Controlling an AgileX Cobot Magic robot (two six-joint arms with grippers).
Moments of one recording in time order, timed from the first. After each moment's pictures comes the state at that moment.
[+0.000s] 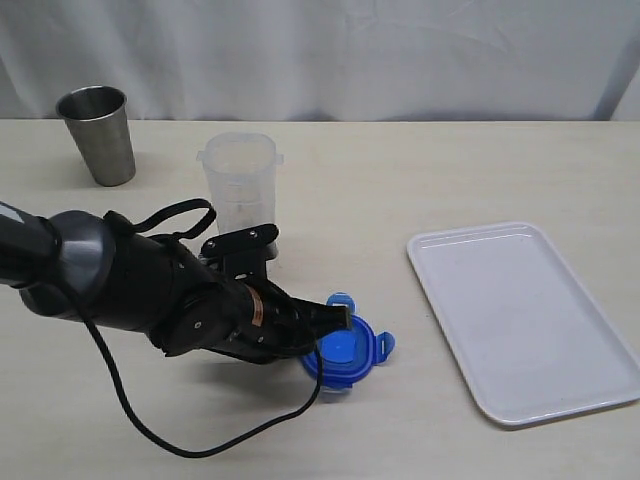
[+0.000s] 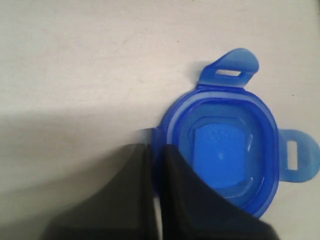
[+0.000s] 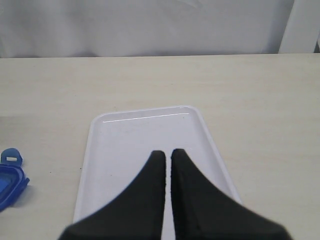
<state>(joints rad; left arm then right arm) -0.80 1.96 -0.89 0.05 0.05 -0.83 0.05 0.00 0.00 -0.03 0.35 0.05</state>
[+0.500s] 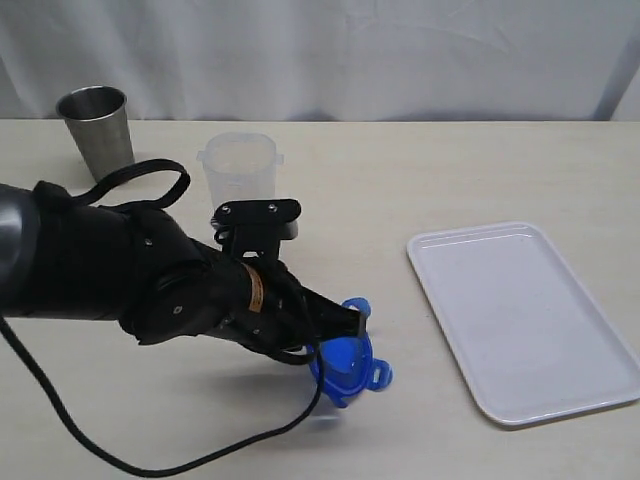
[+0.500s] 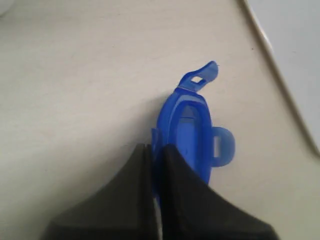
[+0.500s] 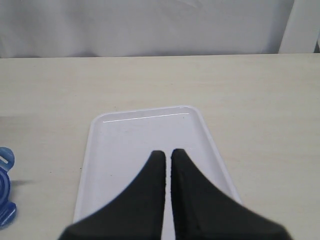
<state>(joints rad) -0.87 1.78 -0.89 0.07 0.18 -0.66 0.05 0.00 0.00 -0.03 0.35 0.05</state>
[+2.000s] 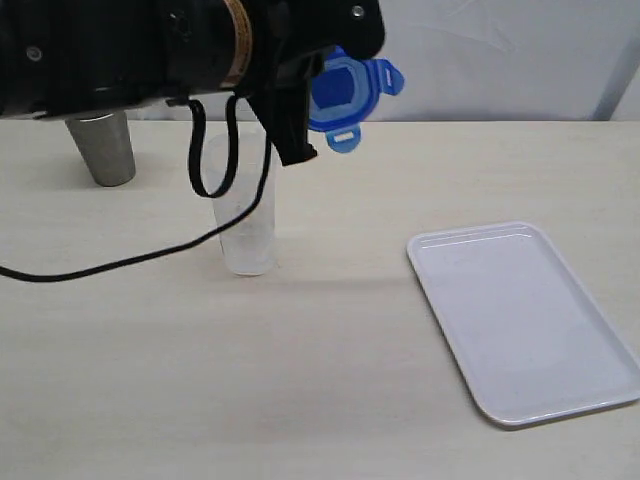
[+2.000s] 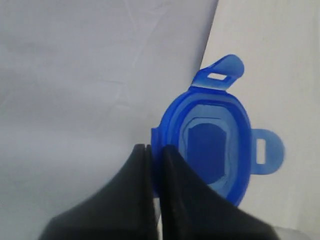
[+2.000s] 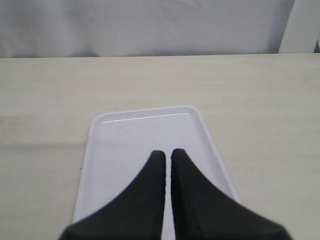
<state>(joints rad) -0.81 1.58 -1.25 1.07 0.34 -0.12 0.05 0.00 0.00 -0.03 0.35 0.05</state>
